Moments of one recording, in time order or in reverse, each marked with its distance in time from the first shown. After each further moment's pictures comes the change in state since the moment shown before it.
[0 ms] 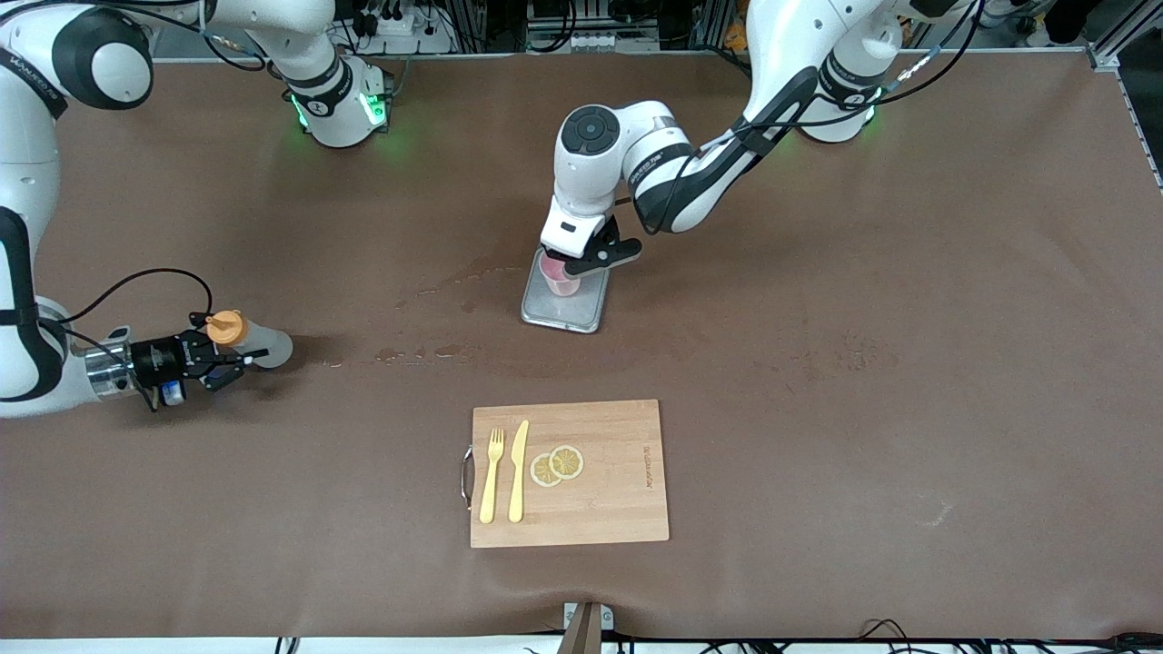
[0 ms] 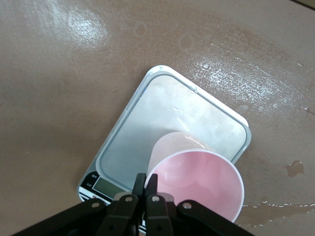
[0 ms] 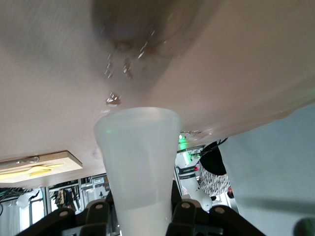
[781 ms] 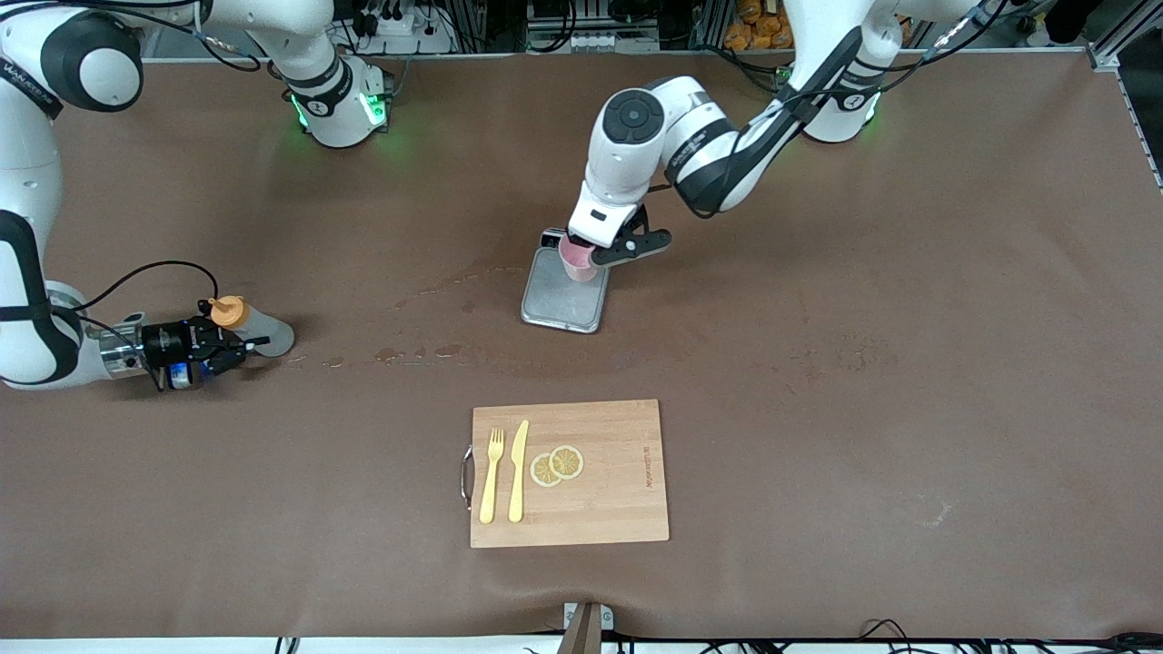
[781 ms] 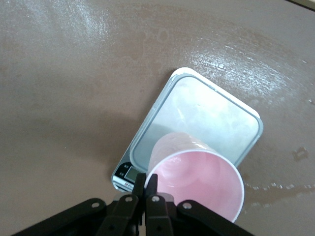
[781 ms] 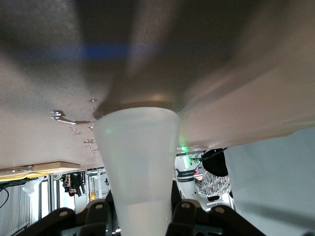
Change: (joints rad) left arm 0.059 -0.142 -0.005 -0.121 -0.123 0.000 0.127; right arm -0.090 0.025 -0.039 -0.133 -0.001 0.060 -0.233
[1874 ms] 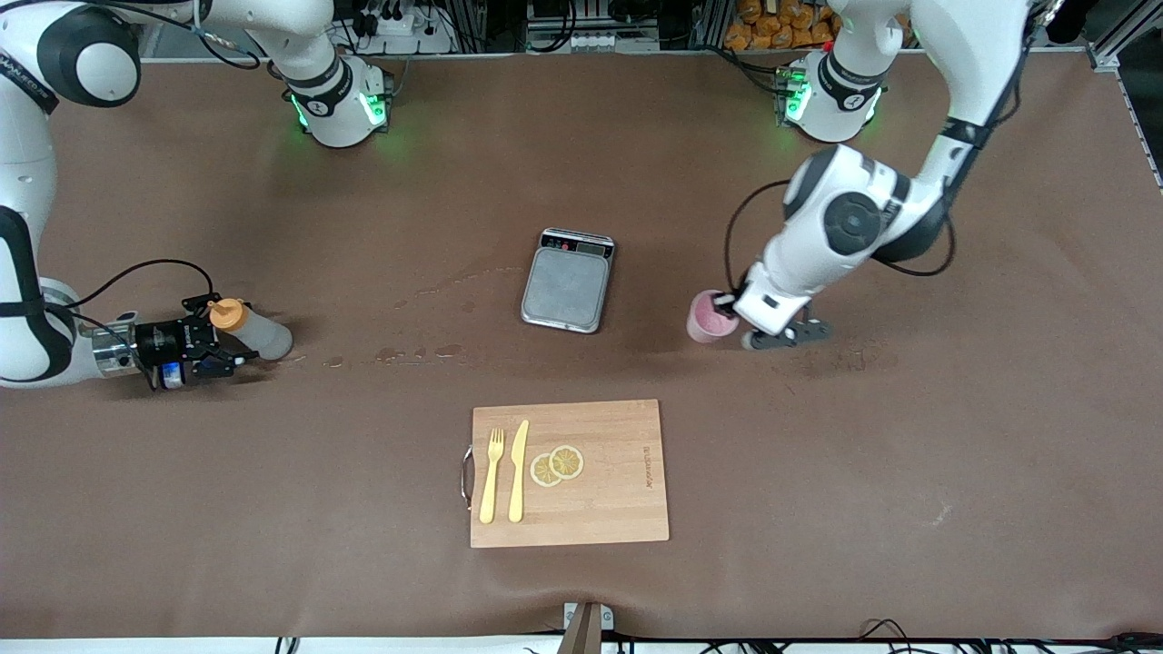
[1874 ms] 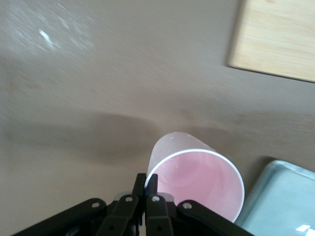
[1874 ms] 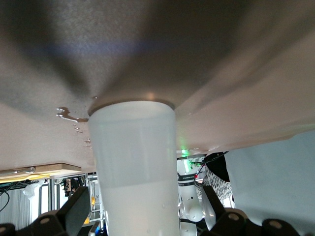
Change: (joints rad) left arm 0.406 -0.146 0.001 -0.158 -0.239 0.014 0.667; right arm -0.001 -0.011 -0.002 -0.010 -0.005 0.013 0.000
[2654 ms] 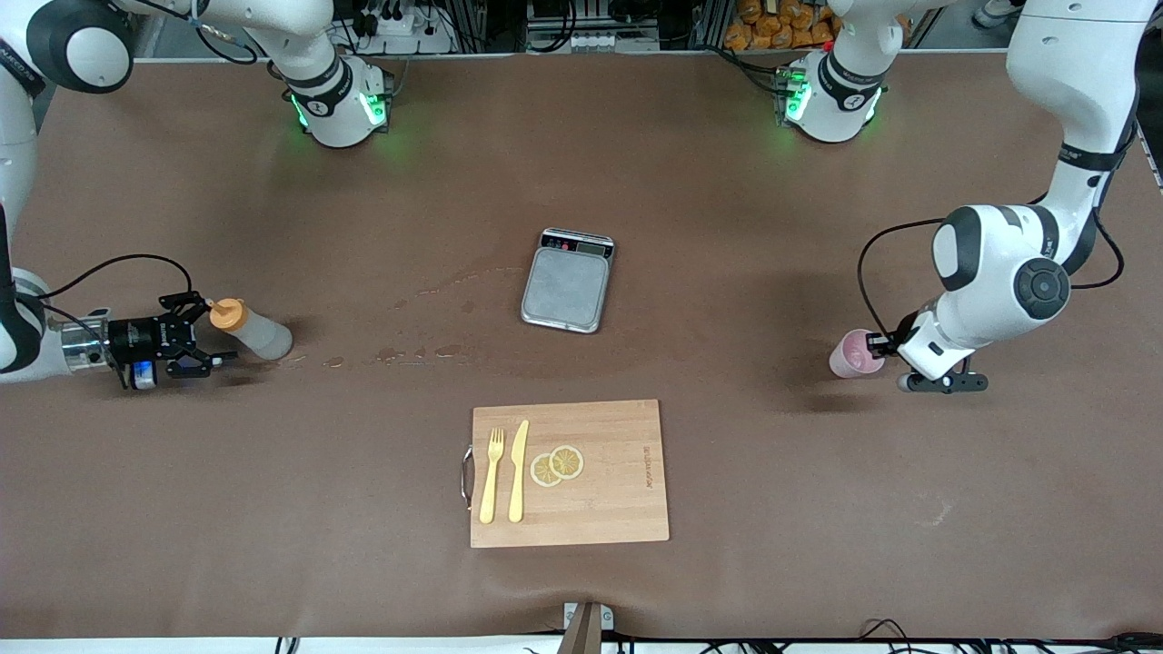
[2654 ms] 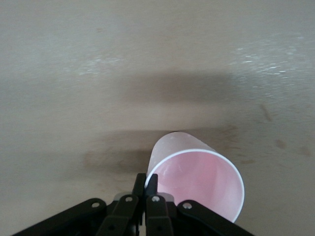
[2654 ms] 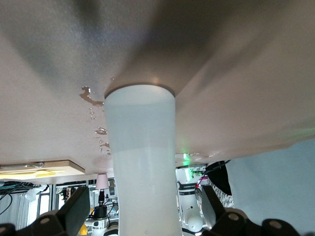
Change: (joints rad) left arm 0.113 0.064 0.386 -0.039 0.000 0.060 0.704; right arm -0.008 -0.065 -0.008 0.004 -0.023 0.001 -0.001
